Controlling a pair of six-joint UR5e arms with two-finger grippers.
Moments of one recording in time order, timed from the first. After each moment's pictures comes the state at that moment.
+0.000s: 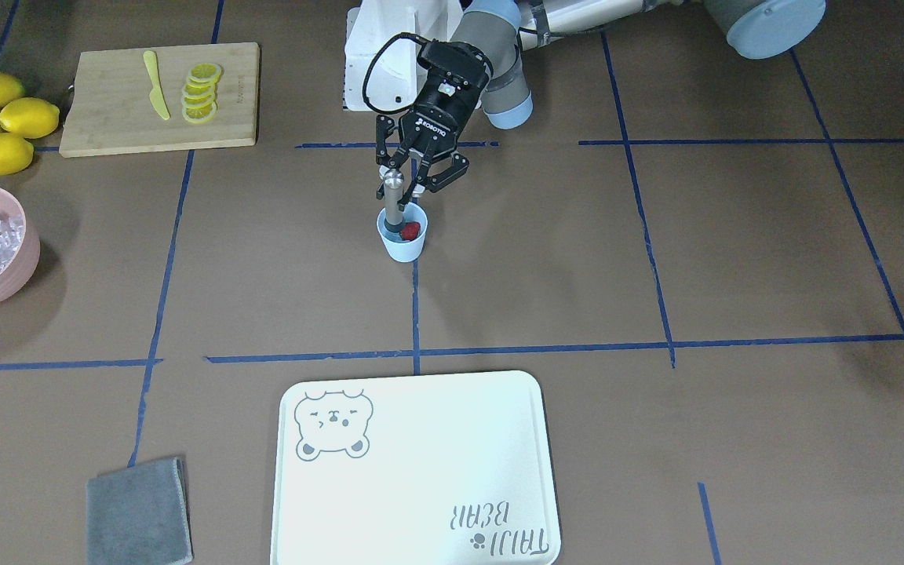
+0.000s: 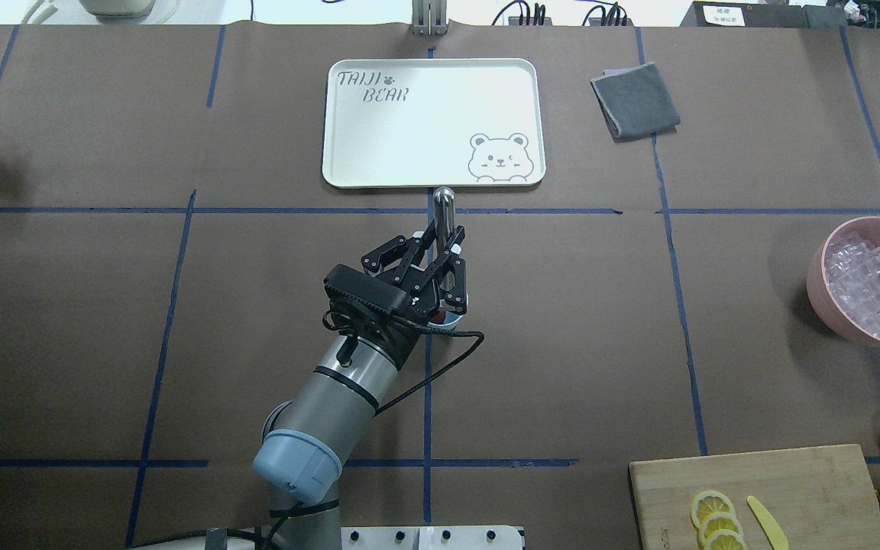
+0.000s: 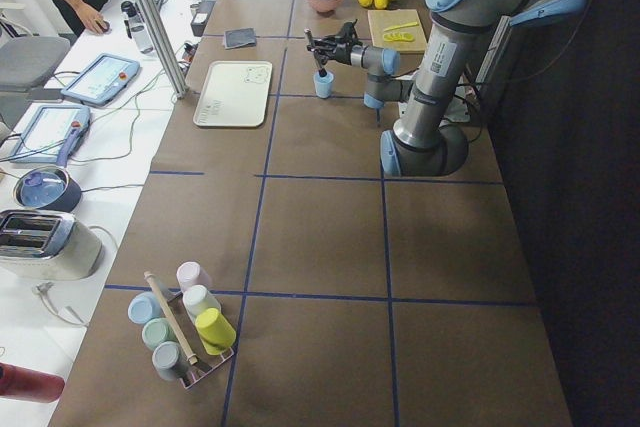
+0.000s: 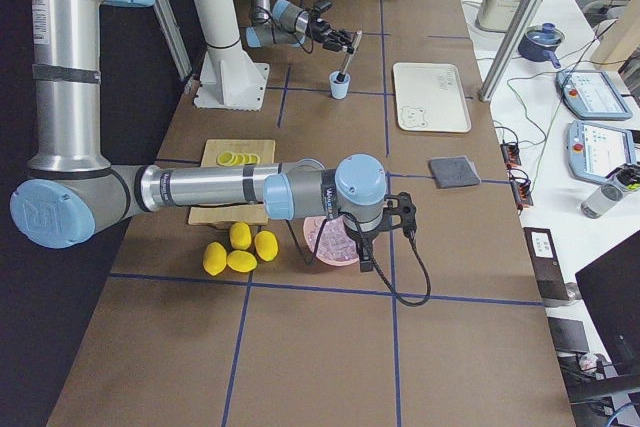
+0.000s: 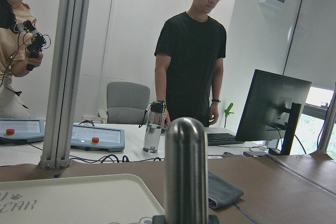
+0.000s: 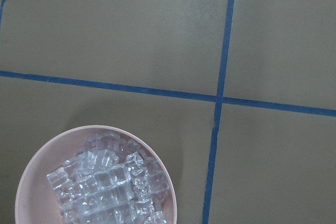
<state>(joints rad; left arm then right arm) -0.19 -2.27 -1.38 -3.04 -0.67 -0.55 1.60 -1.63 1.74 -1.53 2.44 -0.03</state>
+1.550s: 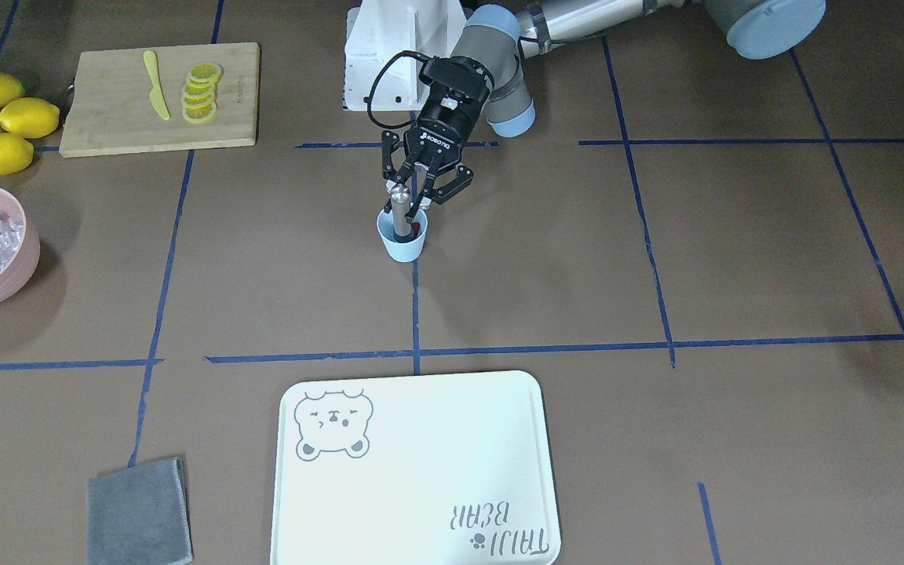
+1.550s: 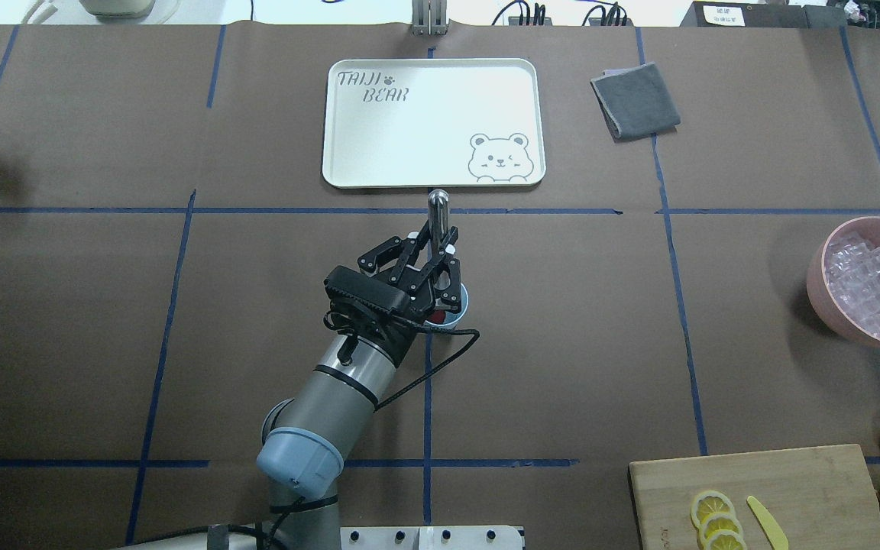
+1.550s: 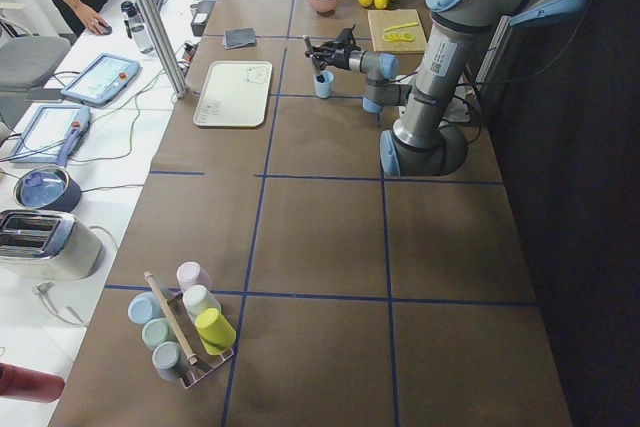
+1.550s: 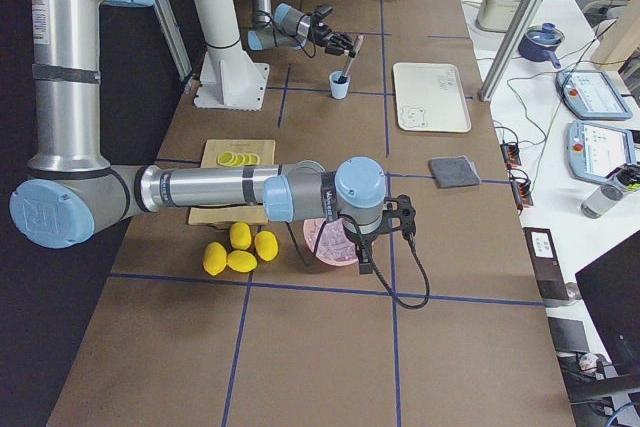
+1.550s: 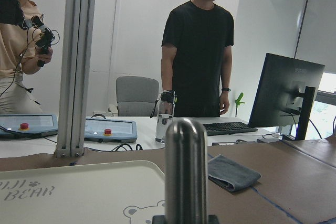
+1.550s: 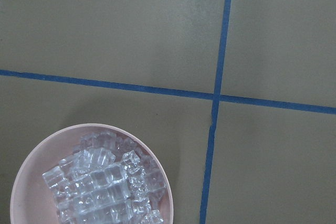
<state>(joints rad) -0.19 -2.27 -1.36 -3.05 -0.66 -0.54 1.60 -1.64 1.73 -1.53 2.44 -0.03</state>
